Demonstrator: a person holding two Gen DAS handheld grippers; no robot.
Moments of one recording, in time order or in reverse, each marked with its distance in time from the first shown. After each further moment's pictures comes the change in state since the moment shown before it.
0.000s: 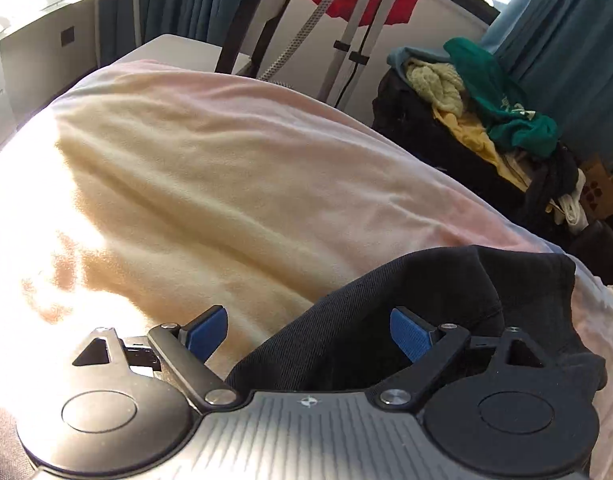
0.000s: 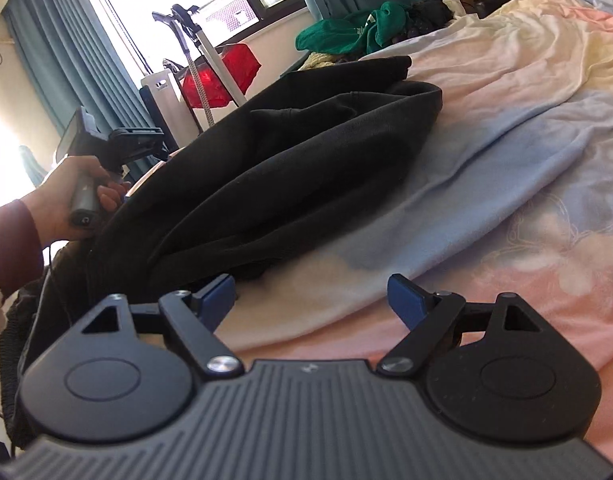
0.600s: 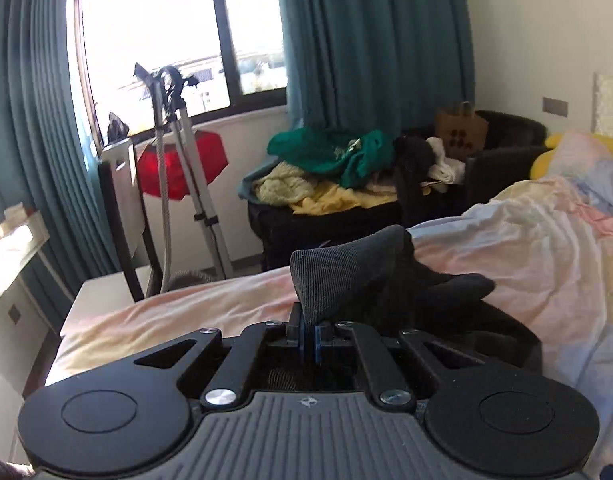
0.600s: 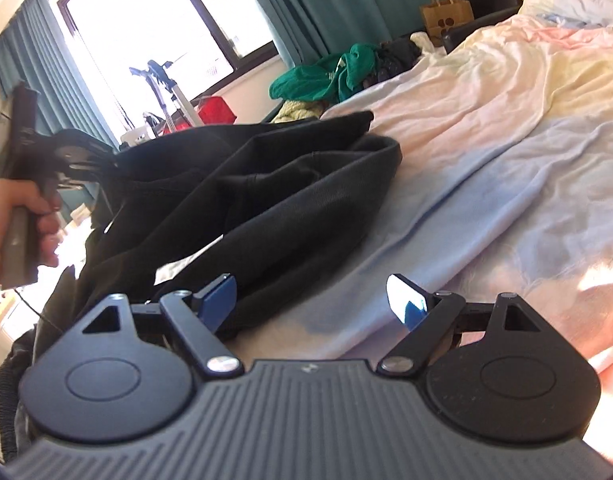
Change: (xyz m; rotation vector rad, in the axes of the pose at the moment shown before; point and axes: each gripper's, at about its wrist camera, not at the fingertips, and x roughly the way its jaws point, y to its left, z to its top) left arm -0.236 -0.138 -0.123 0.682 -0.451 -0.115; right arm -0.034 -0.018 0.024 0.050 -0.185 -0.036
